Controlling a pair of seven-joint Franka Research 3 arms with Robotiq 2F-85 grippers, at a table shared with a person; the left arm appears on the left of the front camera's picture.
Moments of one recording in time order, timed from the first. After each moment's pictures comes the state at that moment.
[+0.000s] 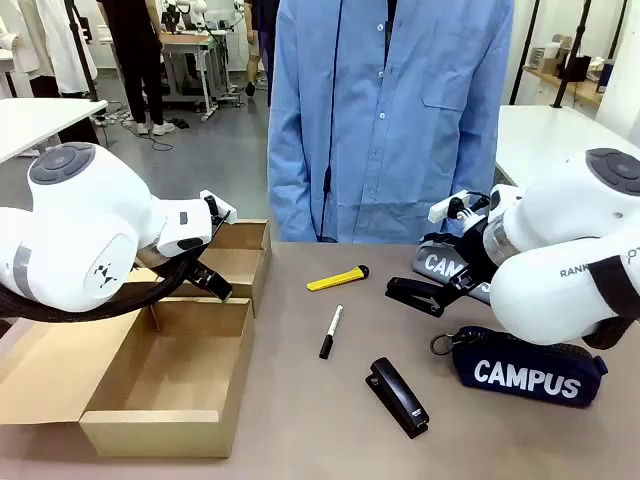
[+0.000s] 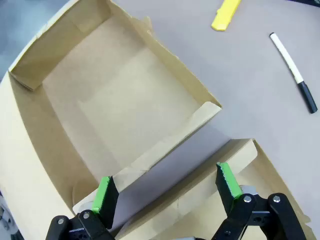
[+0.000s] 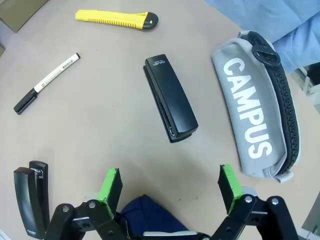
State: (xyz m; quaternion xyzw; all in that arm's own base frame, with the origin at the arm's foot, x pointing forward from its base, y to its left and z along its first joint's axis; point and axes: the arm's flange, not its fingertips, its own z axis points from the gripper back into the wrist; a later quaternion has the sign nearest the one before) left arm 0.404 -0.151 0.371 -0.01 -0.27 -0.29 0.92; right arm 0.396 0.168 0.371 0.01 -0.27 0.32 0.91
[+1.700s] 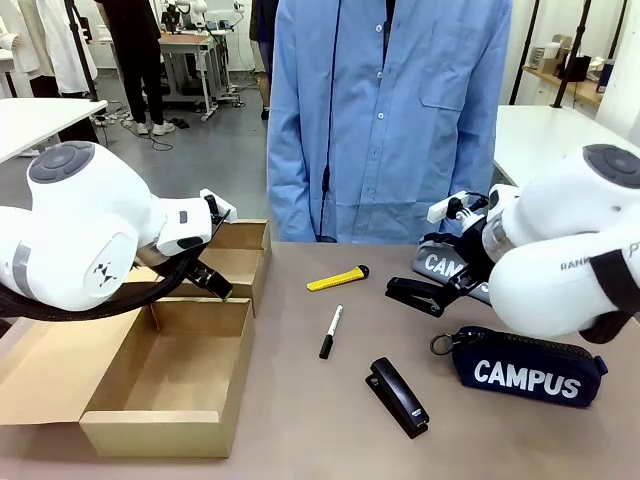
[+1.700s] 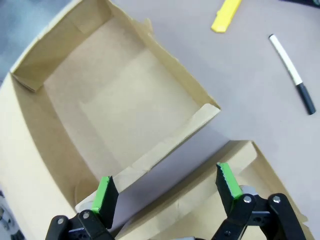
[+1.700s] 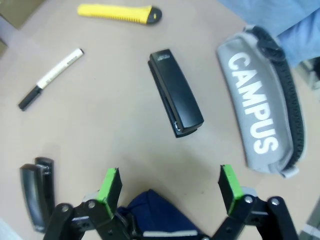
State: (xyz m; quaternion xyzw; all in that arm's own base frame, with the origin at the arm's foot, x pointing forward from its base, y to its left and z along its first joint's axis) left arm 0.404 -0.151 0.378 -0.01 -0.27 -0.29 0.92; right arm 0.395 0.170 0.379 0.02 -0.25 0.31 0.92
